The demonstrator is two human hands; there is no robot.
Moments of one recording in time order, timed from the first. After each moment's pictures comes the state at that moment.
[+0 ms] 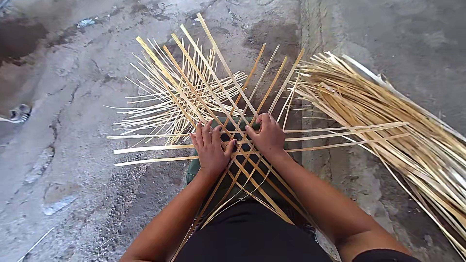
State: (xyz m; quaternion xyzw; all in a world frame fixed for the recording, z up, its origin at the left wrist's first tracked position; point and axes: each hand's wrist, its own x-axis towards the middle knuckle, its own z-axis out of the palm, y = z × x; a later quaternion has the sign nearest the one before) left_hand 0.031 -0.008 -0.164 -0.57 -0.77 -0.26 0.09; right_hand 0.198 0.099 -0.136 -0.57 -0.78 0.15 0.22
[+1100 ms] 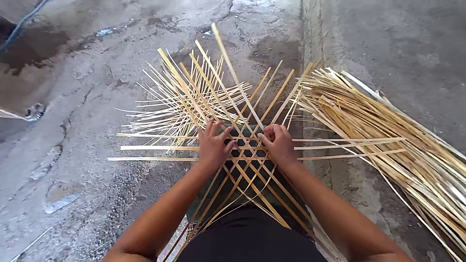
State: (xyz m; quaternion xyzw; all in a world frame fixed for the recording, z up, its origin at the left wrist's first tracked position) left_hand 0.007 0.009 -0.113 -0.65 -0.72 -0.24 -0.07; right_hand 0.233 0.101 -0.121 -0.52 -0.78 0.24 0.25
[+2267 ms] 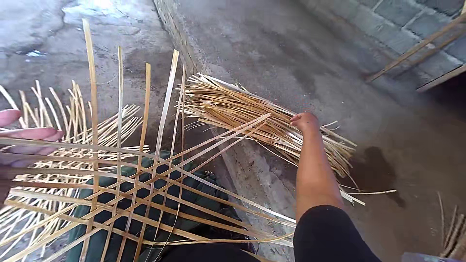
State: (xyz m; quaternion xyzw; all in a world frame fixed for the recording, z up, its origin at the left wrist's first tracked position) left_hand -0.160 0.139 -0.120 -0.63 -0.37 -0.49 -0.48; right_hand 0.685 0.155 -0.051 -0.89 -0.45 0.08 0.08
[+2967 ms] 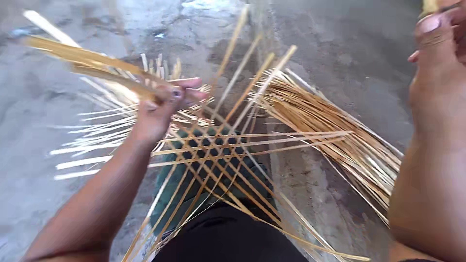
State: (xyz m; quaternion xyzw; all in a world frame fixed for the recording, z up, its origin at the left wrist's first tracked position) left_hand 0.005 0.065 0.002 -0.67 -0.32 -0.58 -0.35; right_hand 0.465 0.149 0.134 -0.47 -0.77 -0.01 0.44
